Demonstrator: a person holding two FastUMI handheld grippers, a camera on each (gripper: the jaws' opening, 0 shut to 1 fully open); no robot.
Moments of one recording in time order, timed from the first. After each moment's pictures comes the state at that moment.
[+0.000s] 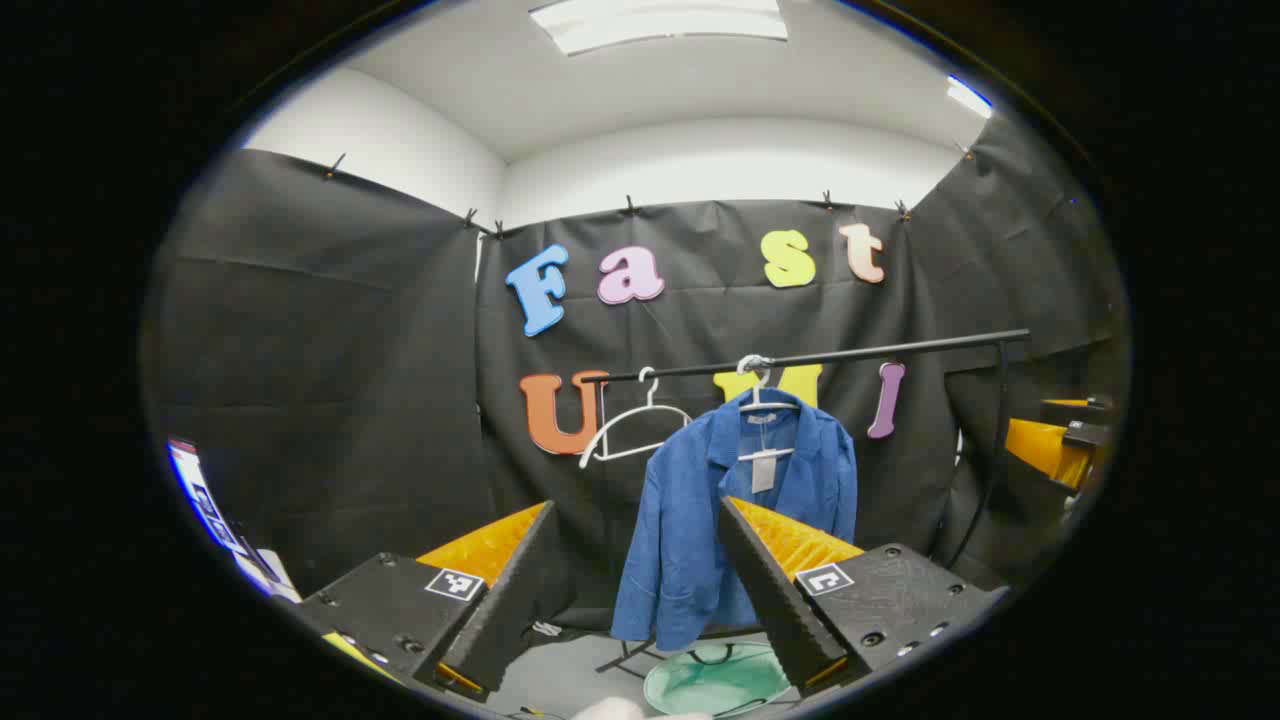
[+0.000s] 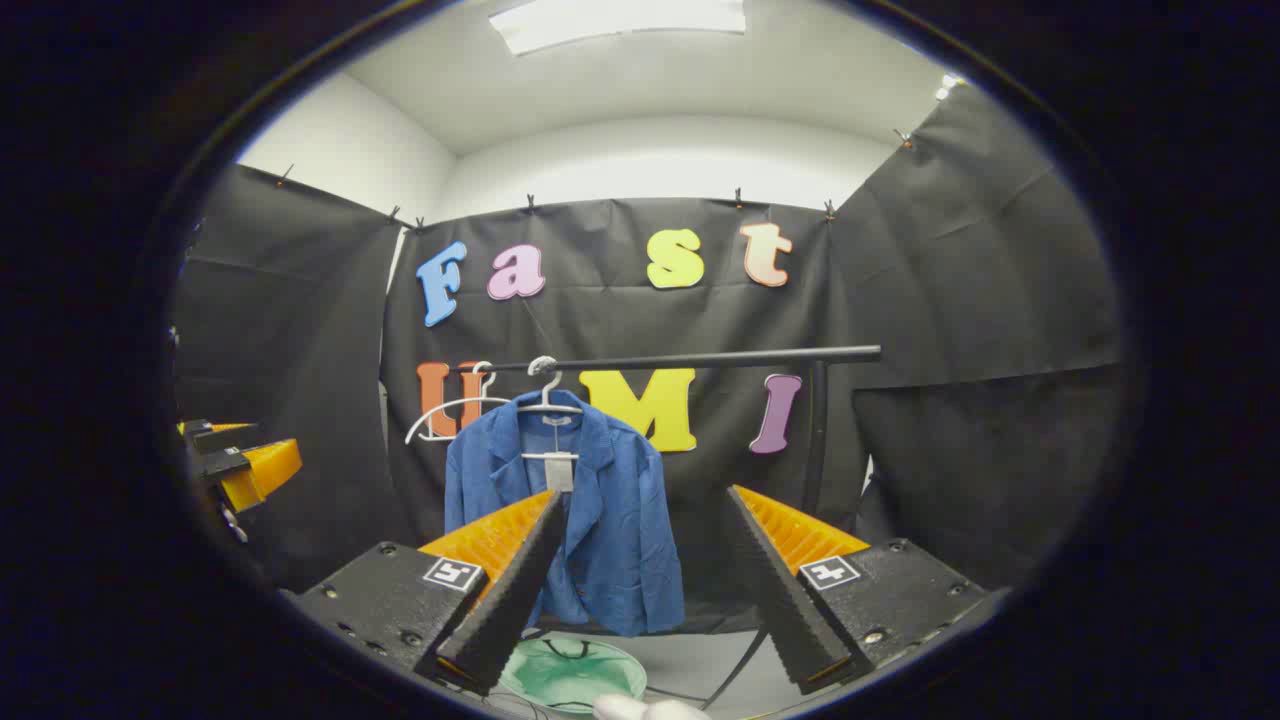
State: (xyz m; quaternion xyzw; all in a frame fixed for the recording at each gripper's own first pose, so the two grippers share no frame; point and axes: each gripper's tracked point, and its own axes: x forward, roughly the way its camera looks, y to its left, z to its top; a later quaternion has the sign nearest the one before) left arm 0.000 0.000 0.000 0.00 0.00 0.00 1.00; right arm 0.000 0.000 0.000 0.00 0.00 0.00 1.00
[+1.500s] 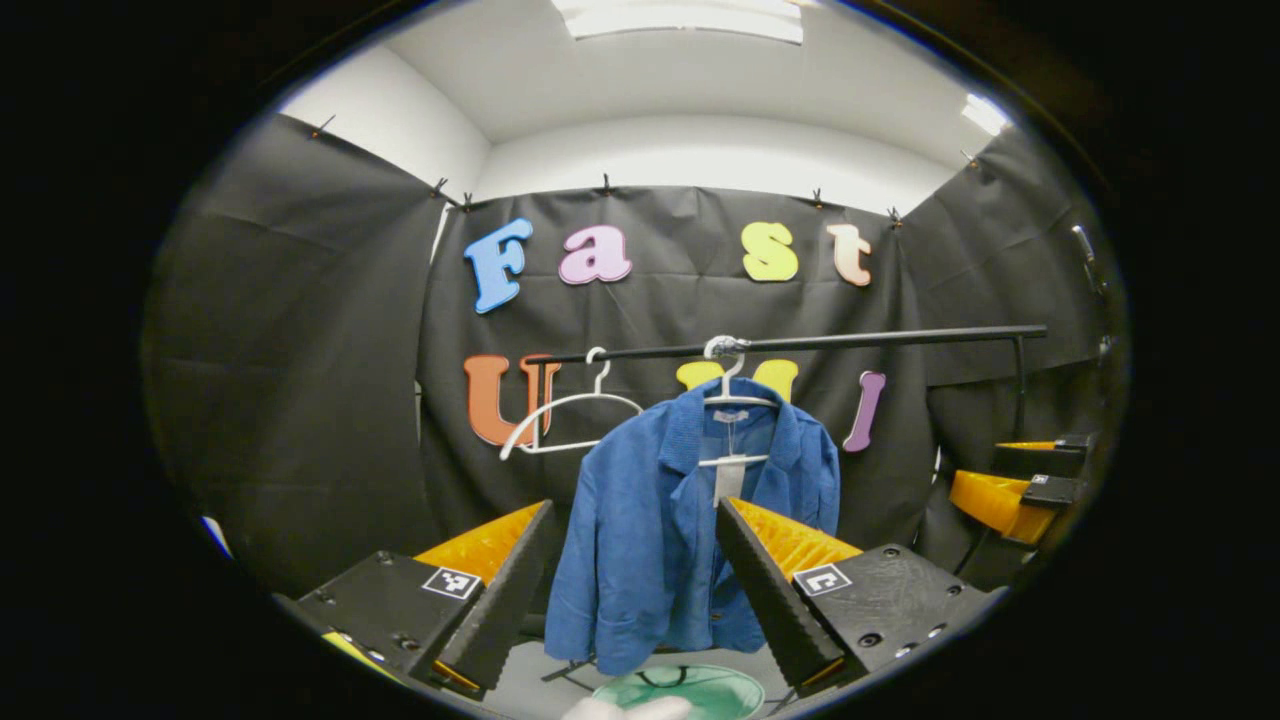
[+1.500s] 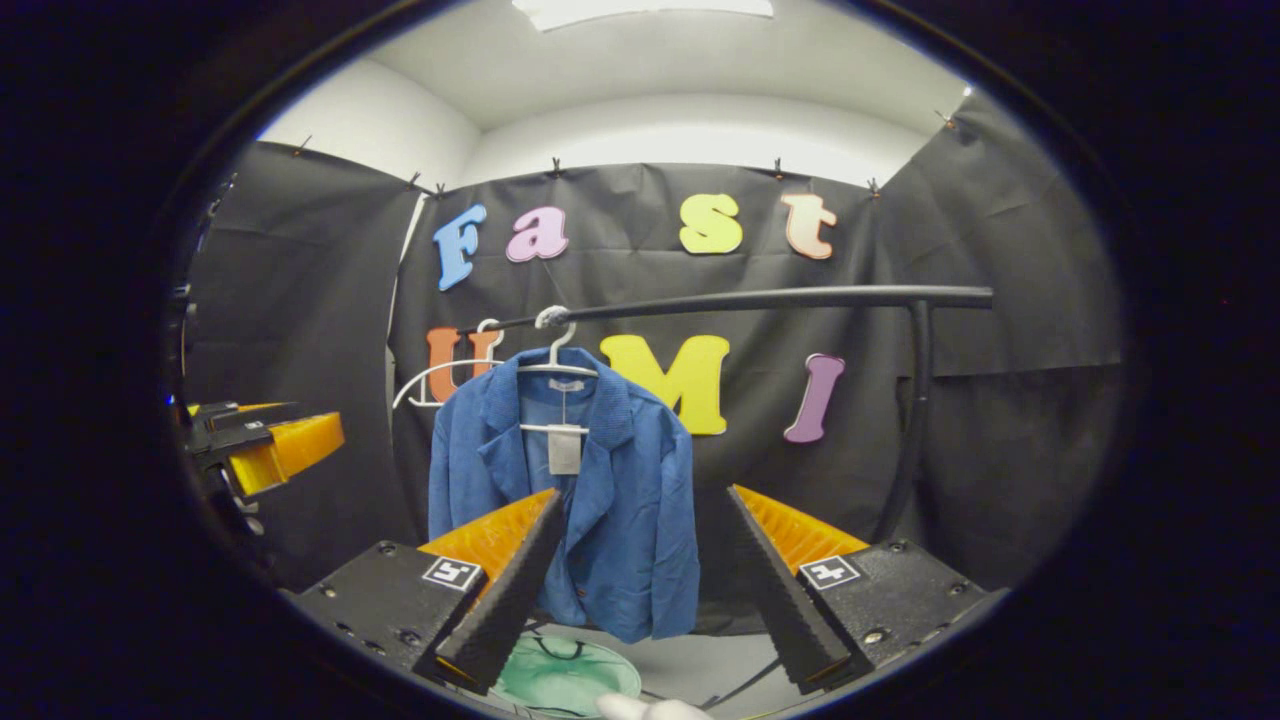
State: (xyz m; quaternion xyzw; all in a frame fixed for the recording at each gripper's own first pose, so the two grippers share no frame) left arm 0.120 -0.062 -0.041 -0.04 -0.01 -0.06 1.00; right arm 0.128 0.018 -0.057 -0.02 0.03 0.05 1.00
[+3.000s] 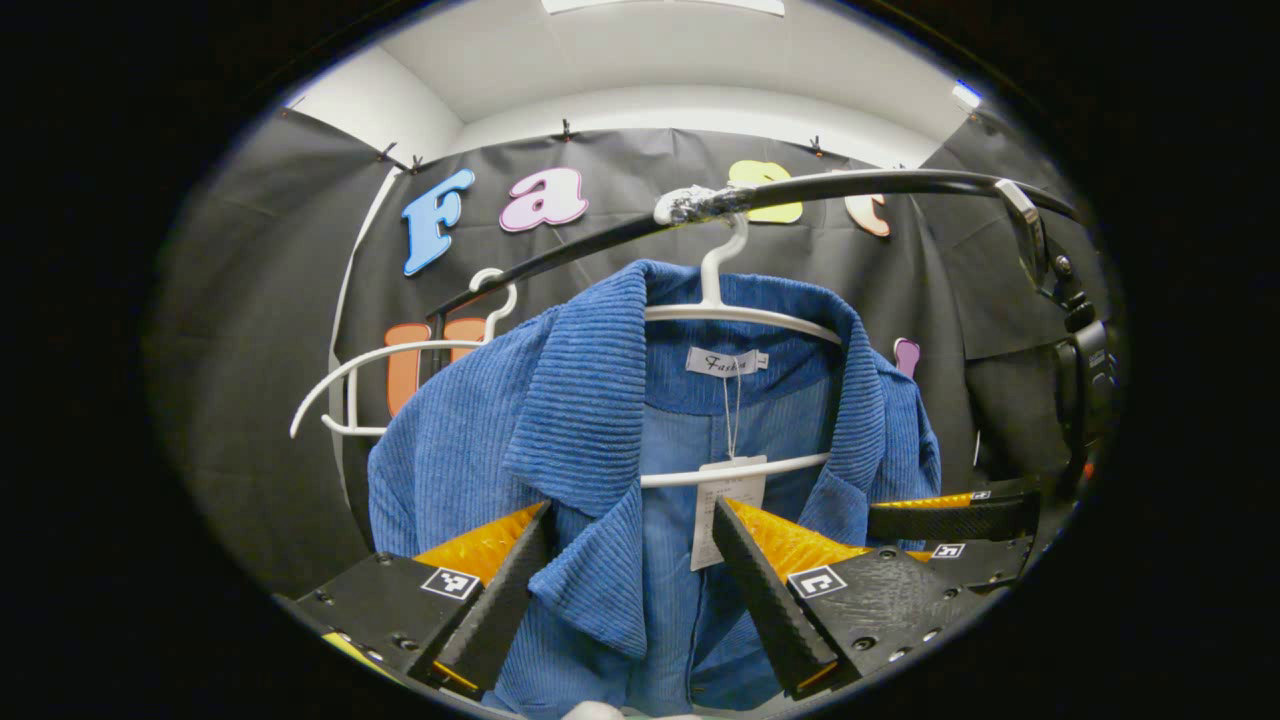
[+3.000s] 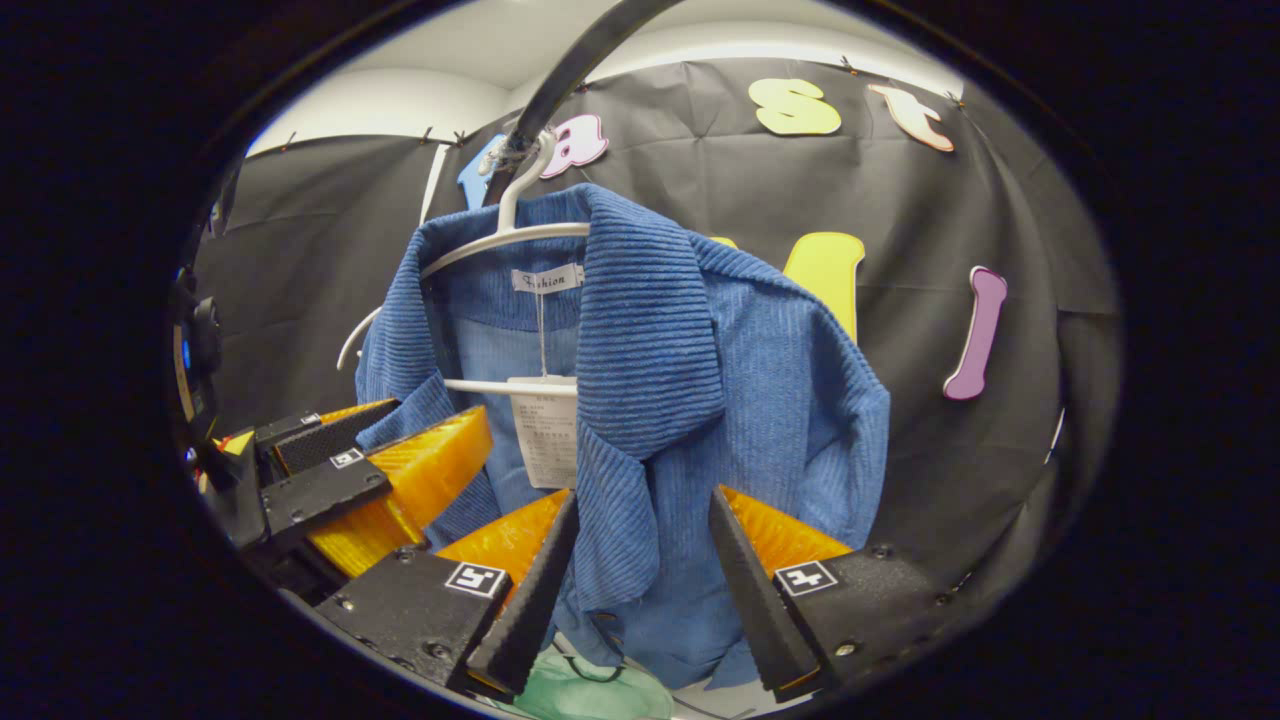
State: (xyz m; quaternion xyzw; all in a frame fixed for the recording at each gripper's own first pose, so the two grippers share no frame) left arm 0.348 -0.158 -0.110 -0.03 0.00 -0.07 1.00; right arm 0.398 0.086 -0.154 -0.01 0.12 0.18 0.98
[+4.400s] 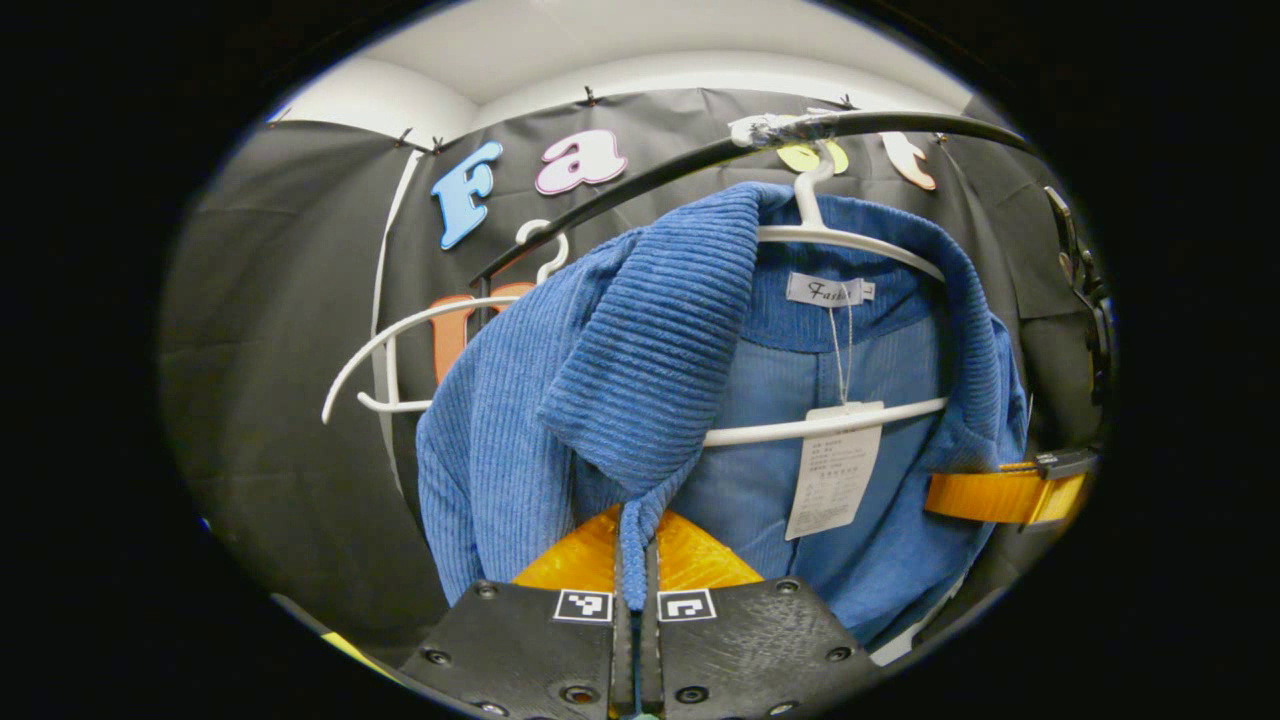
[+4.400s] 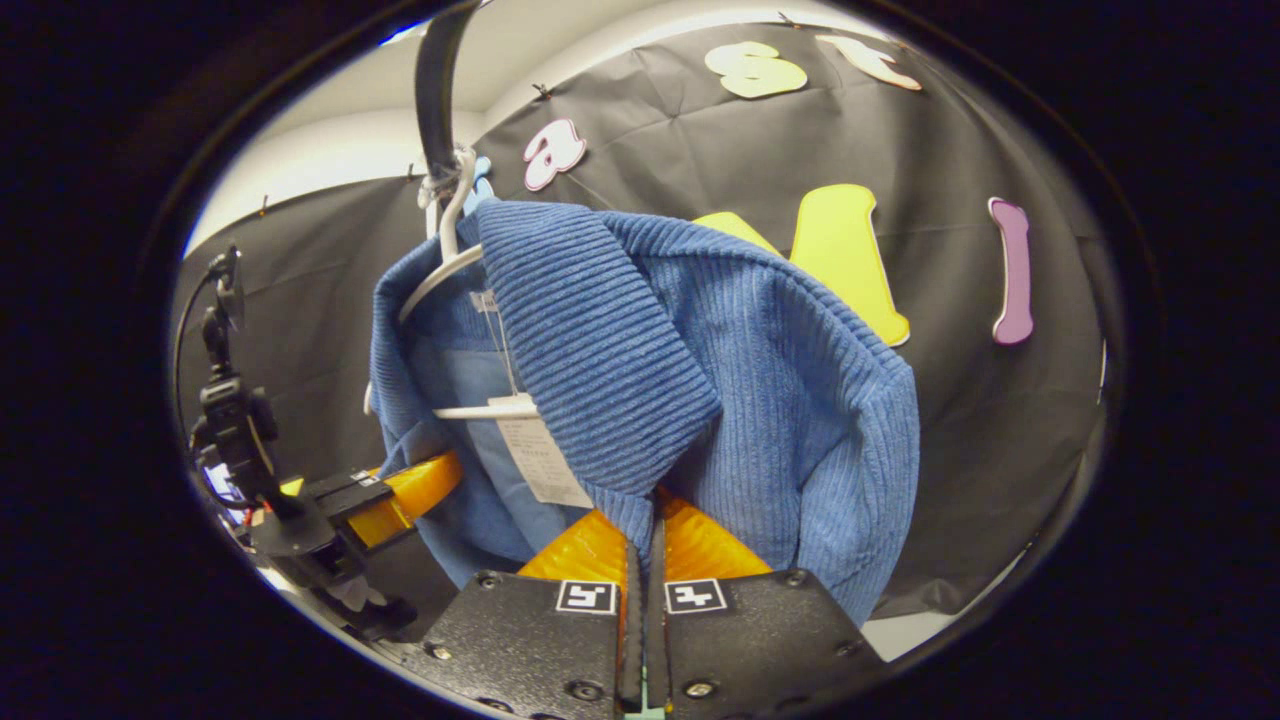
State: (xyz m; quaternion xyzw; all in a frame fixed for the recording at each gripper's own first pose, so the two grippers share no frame) left arm 0.370 -0.105 -0.143 0.00 0.06 0.01 1.00; right arm 0.414 0.076 -0.152 0.09 0.15 0.27 0.95
